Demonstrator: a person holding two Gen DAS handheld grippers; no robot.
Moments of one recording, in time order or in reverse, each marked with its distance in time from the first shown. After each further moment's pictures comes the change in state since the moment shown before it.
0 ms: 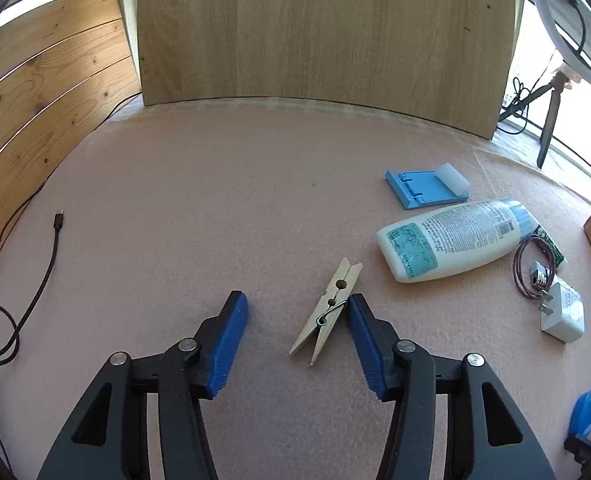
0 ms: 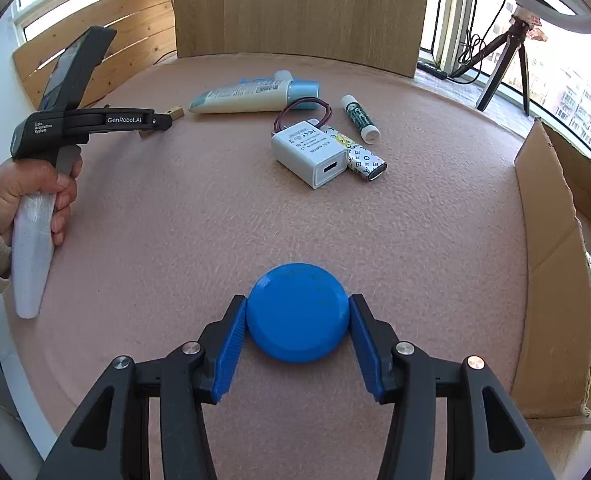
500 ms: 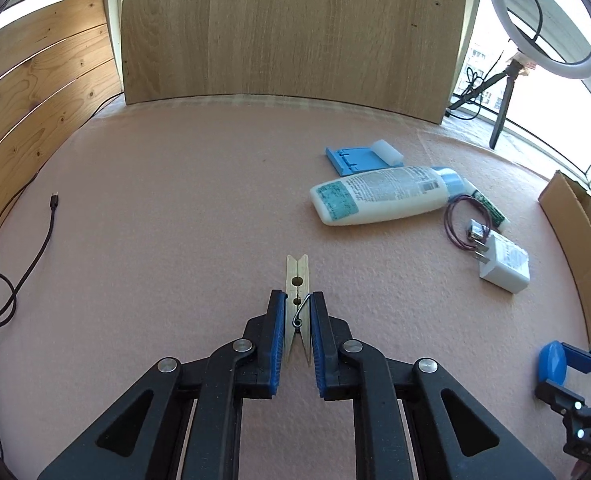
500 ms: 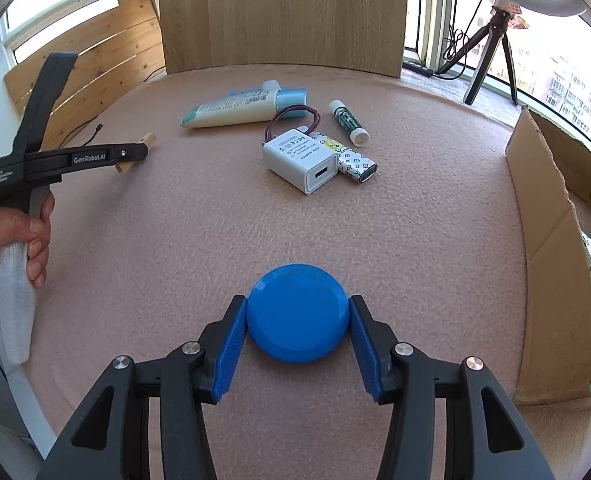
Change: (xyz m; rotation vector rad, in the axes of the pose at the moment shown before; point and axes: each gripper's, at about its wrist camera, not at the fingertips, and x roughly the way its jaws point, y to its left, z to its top) left arm -0.053 -0.023 -0.039 0.028 0.000 -0.087; right arm -0.002 -0.002 -0.002 0.075 -0.042 -0.001
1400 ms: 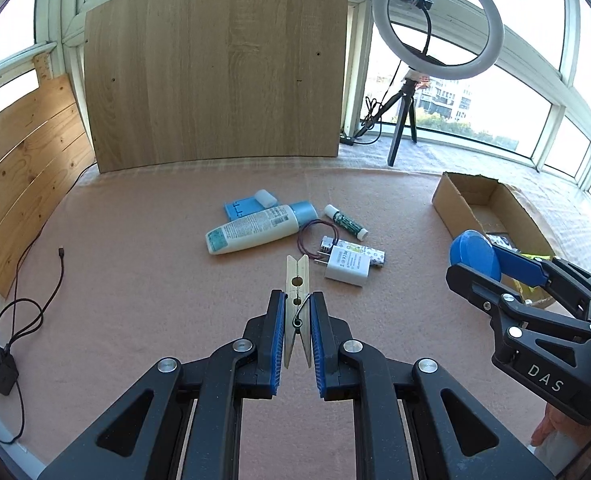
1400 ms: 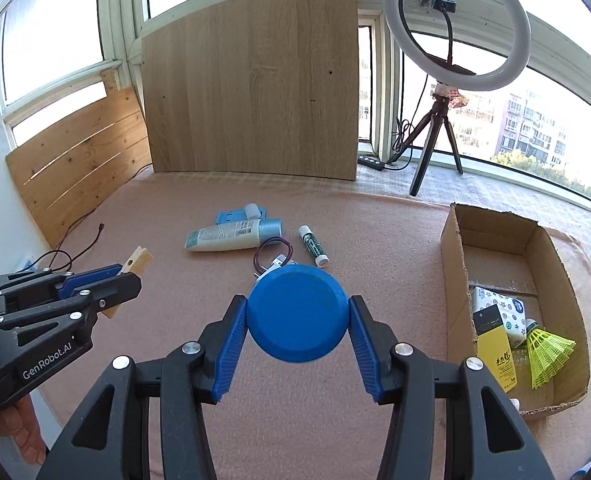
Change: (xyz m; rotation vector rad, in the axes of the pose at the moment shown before) left arm -0.135 -0.104 -0.007 0.121 -0.101 -0.066; right arm -0.092 0.002 0.040 0.084 -0.262 -0.081
